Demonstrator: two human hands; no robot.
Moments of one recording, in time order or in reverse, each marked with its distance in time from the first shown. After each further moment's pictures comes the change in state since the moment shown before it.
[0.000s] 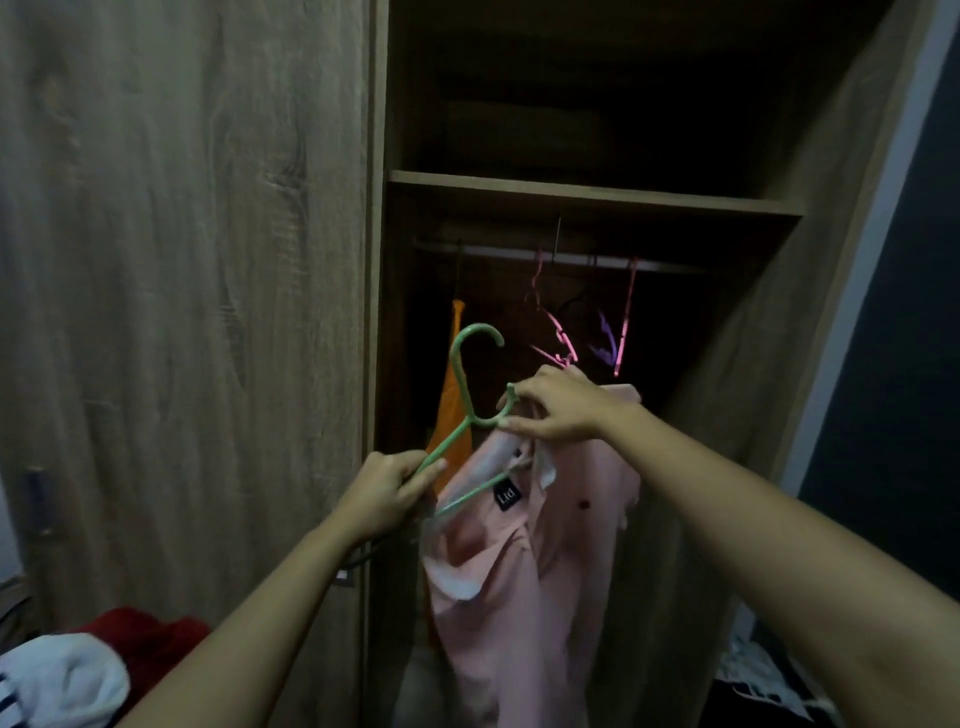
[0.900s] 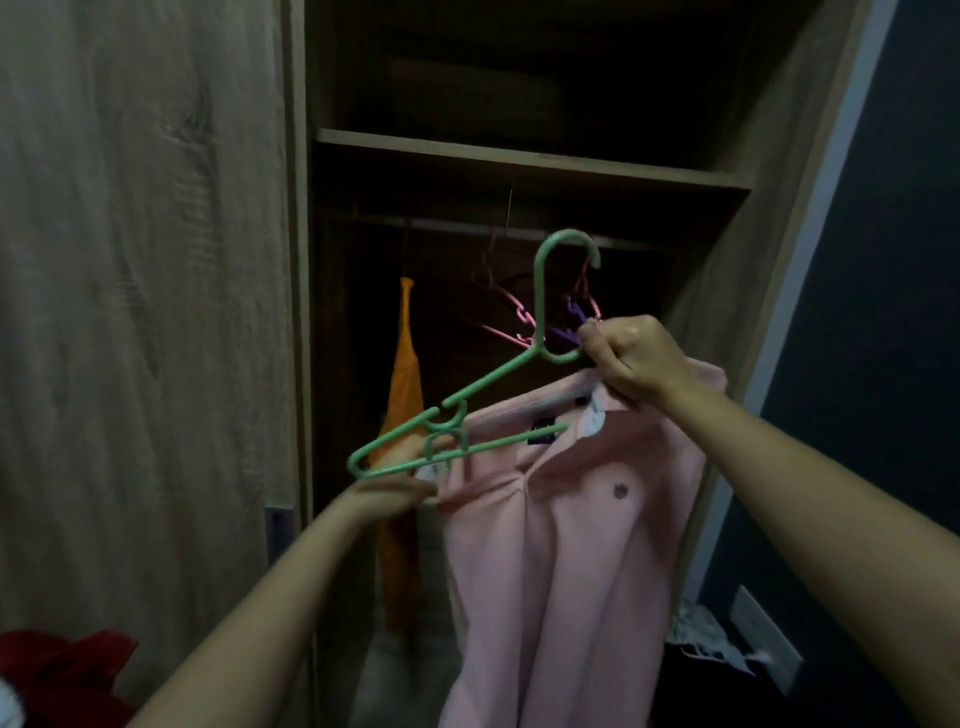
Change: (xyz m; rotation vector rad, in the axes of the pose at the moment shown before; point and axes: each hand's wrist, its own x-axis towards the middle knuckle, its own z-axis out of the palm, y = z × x) left_hand 0.041 -0.003 0.065 -0.203 -0.189 -0.405; right_hand -0.067 0.089 -0.024 0.097 0.692 0.015
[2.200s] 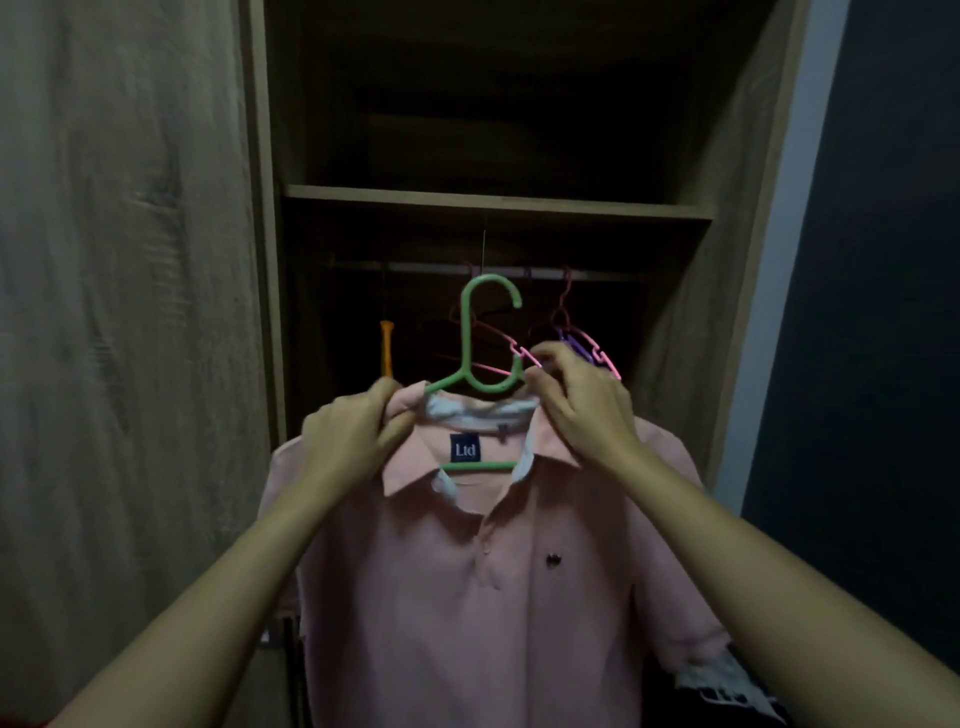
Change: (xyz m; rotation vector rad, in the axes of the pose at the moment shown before) left_hand 0.018 0.082 -0.038 0.751 0.593 0.329; right_hand -0.012 -0.023 0.017 -0.018 -0.004 0.402
